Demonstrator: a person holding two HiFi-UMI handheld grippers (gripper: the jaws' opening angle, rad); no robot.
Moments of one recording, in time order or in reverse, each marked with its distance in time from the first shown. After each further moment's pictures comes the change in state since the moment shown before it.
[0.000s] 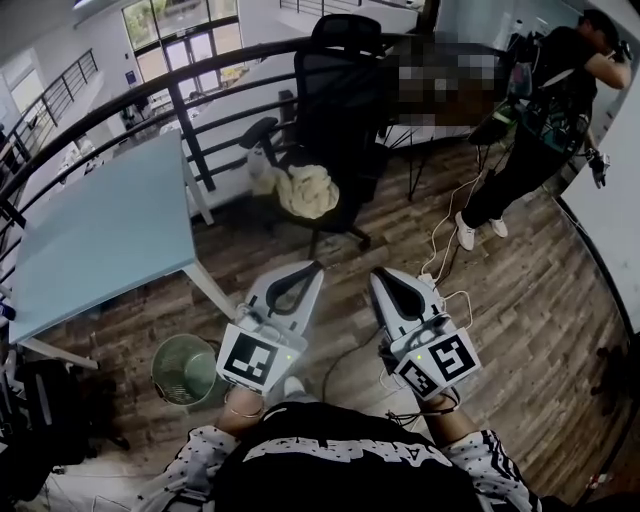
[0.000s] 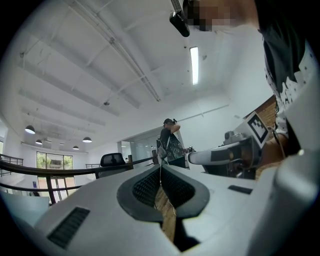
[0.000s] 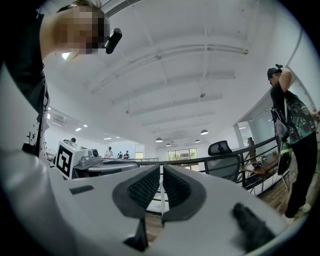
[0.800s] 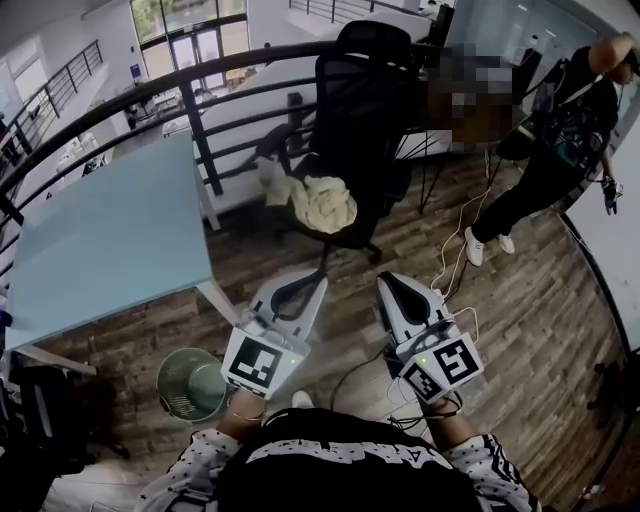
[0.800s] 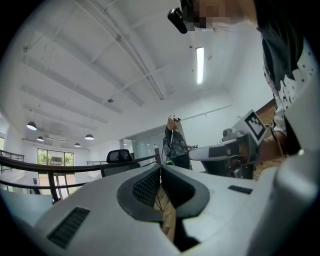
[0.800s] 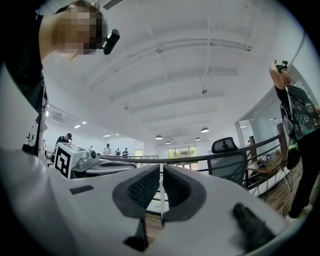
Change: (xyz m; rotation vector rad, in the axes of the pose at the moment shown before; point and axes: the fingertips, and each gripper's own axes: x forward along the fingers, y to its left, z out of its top) left arm -0.003 0.094 -0.032 -0.017 0.009 0.008; right arm 0.096 0.005 -0.015 -0.008 0.032 -0.001
